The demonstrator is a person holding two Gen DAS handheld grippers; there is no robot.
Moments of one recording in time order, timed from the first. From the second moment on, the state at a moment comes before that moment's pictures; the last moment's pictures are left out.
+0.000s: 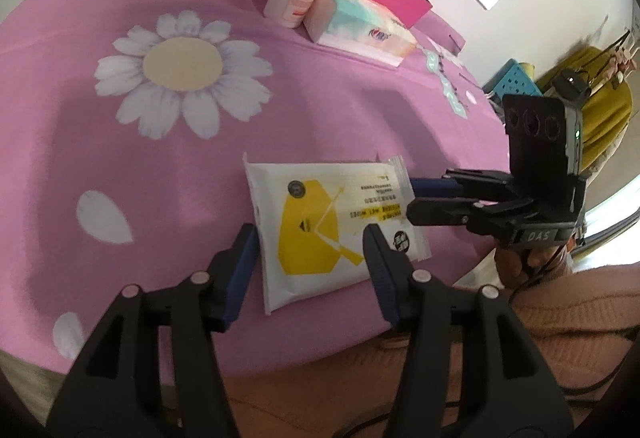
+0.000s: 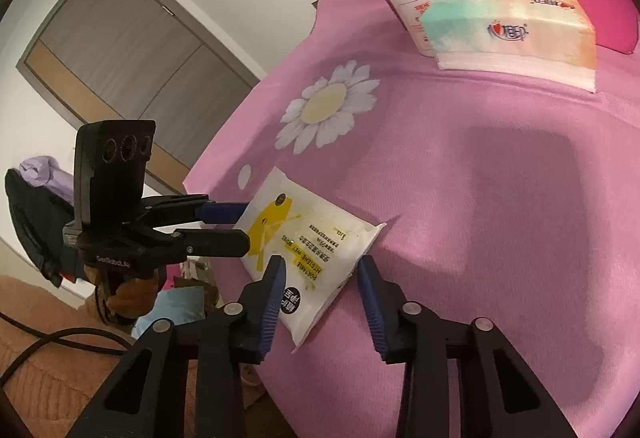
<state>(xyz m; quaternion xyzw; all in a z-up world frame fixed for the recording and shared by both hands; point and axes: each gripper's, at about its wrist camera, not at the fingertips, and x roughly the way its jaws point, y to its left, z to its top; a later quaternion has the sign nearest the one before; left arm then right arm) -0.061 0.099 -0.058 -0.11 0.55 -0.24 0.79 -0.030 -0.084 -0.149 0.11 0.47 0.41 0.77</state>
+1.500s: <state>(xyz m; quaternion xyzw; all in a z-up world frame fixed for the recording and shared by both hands) 0.014 0.006 -0.062 -0.02 0.53 -0.23 0.82 -0.008 -0.170 -0.140 0.15 0.45 0.27 0.83</state>
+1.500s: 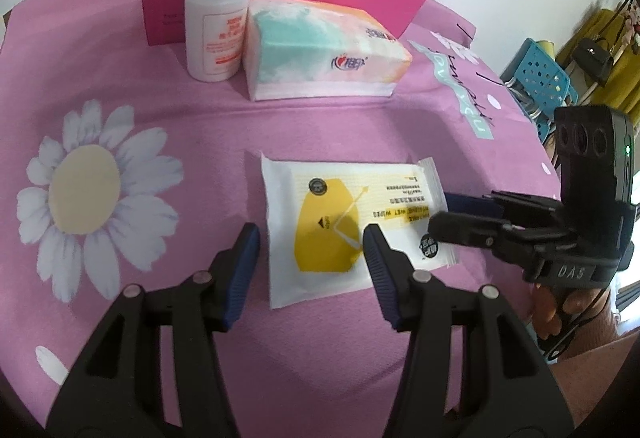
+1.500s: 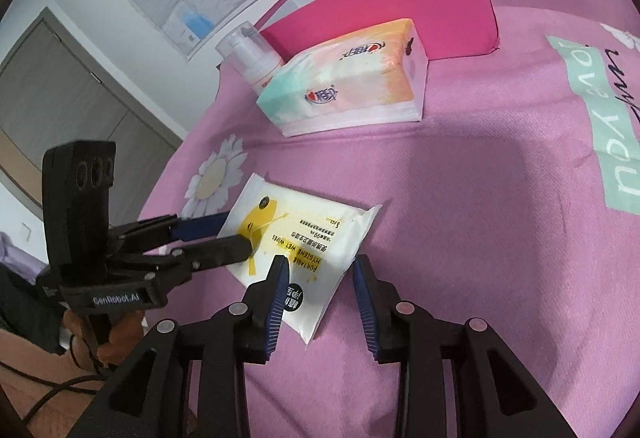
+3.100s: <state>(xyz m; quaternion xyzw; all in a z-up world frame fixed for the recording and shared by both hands) 0.026 -0.002 -0.009 -0.02 0.48 -0.24 0.84 -0.011 -0.163 -0.095 0.10 0.38 0.26 0.88</state>
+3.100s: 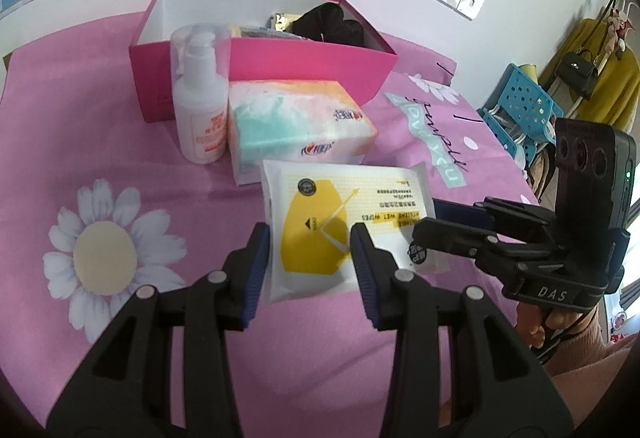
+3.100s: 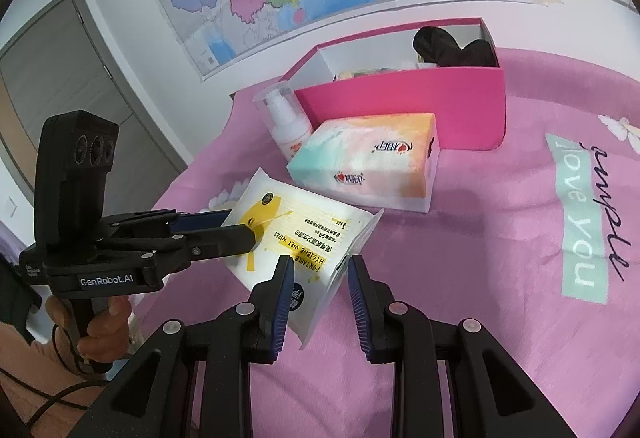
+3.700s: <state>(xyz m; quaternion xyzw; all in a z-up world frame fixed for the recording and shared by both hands) 0.027 -0.005 -0.003 -0.02 0.47 -0.23 0.85 -0.007 -0.168 -0.083 0.10 0.37 0.26 0.89</state>
